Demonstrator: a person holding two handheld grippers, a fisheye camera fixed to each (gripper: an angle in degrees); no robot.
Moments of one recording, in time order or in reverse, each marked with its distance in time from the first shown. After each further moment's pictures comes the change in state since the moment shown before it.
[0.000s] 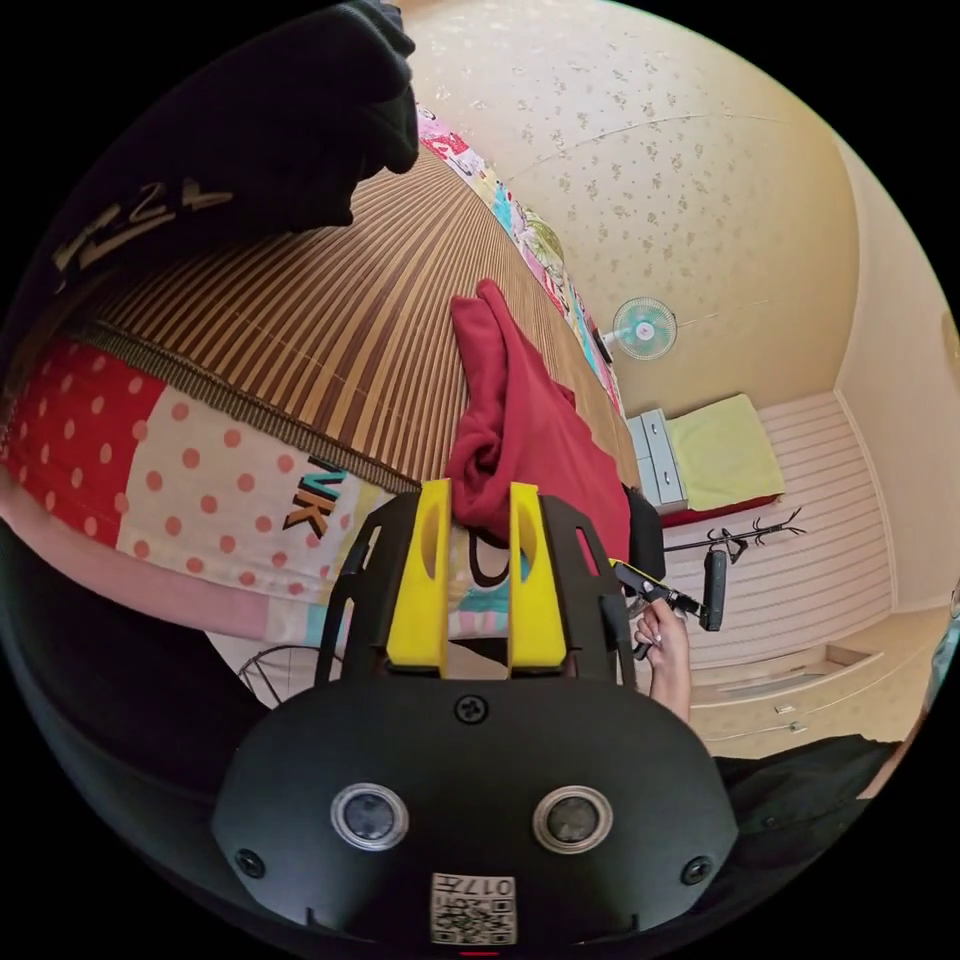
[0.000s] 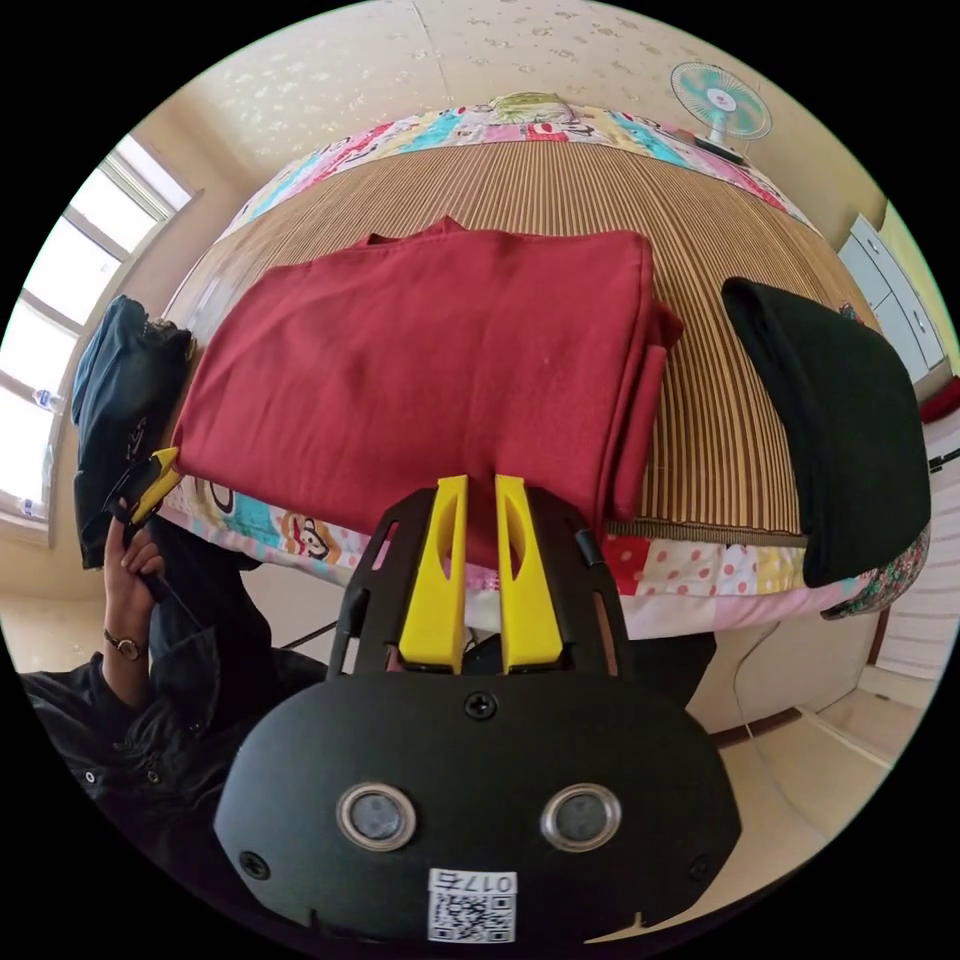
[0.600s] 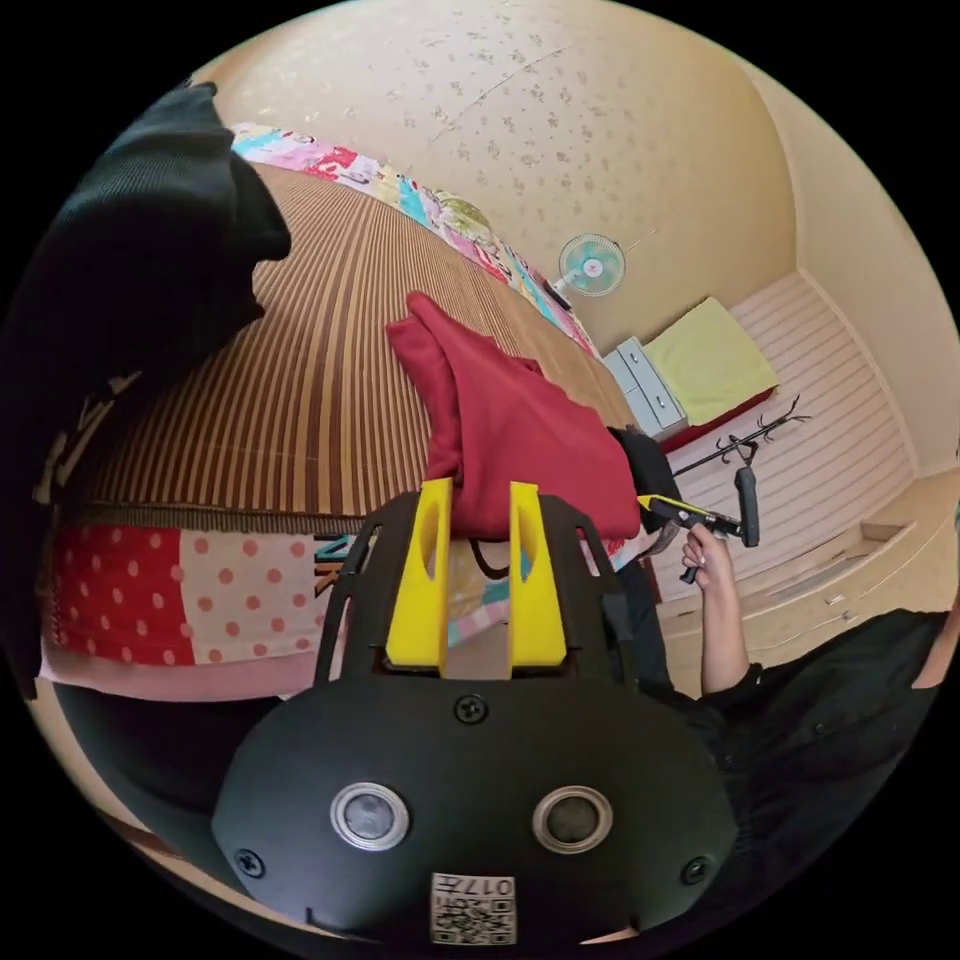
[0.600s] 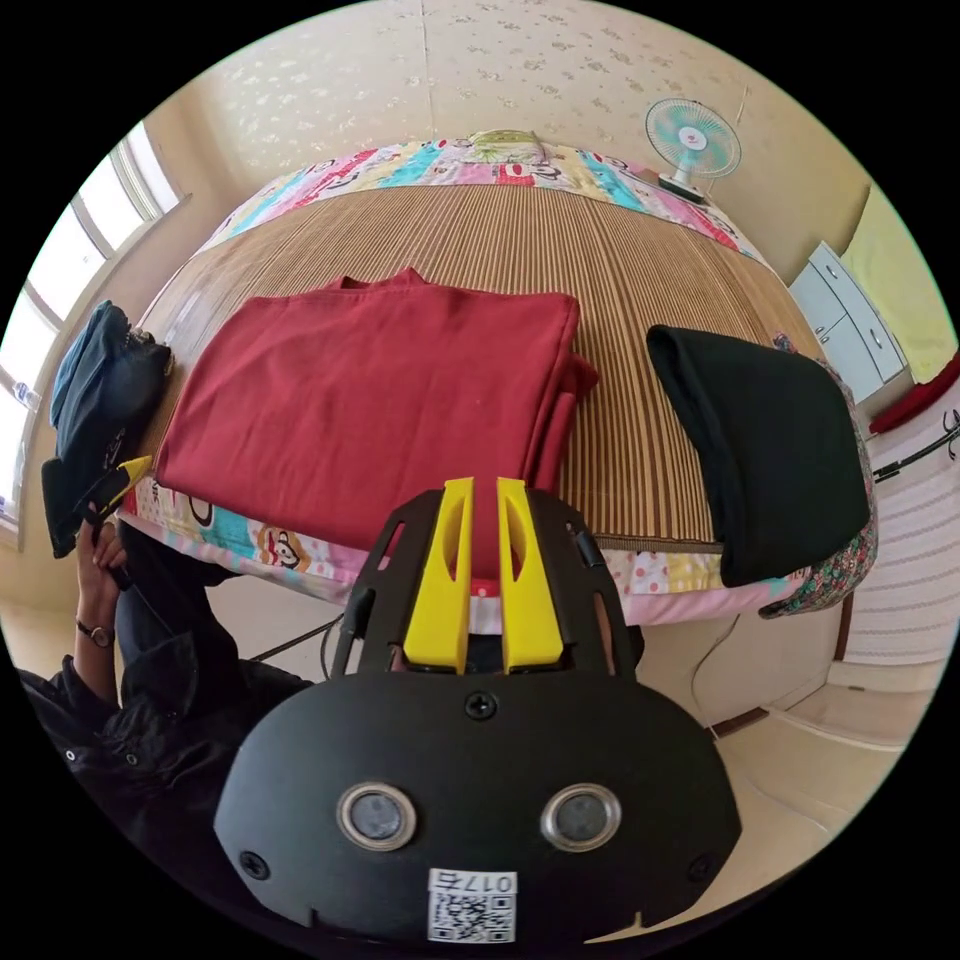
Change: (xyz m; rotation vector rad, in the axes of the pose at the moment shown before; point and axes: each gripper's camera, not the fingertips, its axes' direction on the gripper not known) left arm 0.052 0.010 0.039 -0.081 0.001 0.245; right arm -0.009 -0.006 -0.112 0.066 0.113 0.004
